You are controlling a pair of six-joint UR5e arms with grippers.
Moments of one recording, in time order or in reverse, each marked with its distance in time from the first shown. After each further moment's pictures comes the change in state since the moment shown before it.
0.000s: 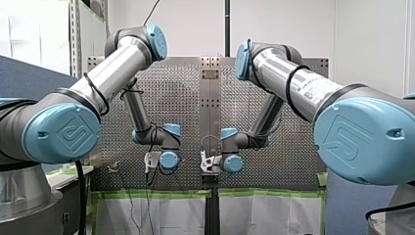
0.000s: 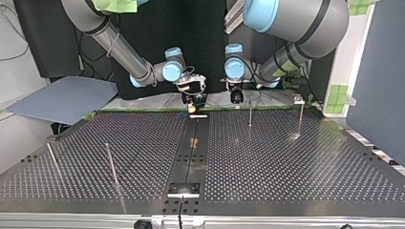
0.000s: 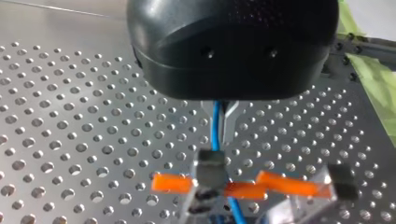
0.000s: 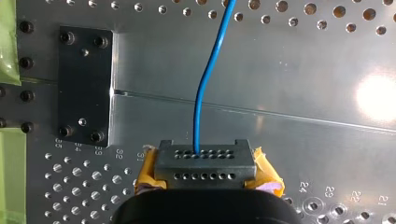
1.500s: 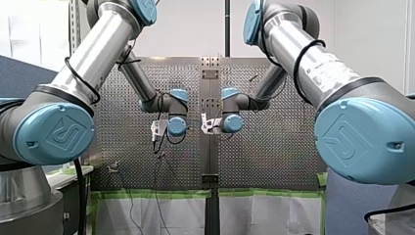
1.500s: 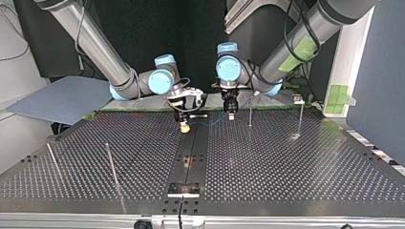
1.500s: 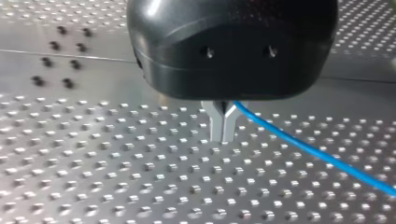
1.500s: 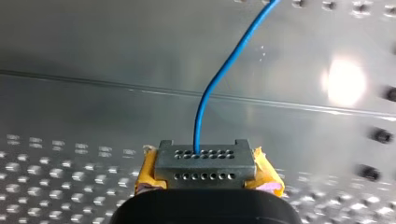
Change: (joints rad) left arm -0.076 0.284 0.011 -0.214 -0.058 0.031; right arm -0.008 -0.271 -0.009 0.192 0.019 0.002
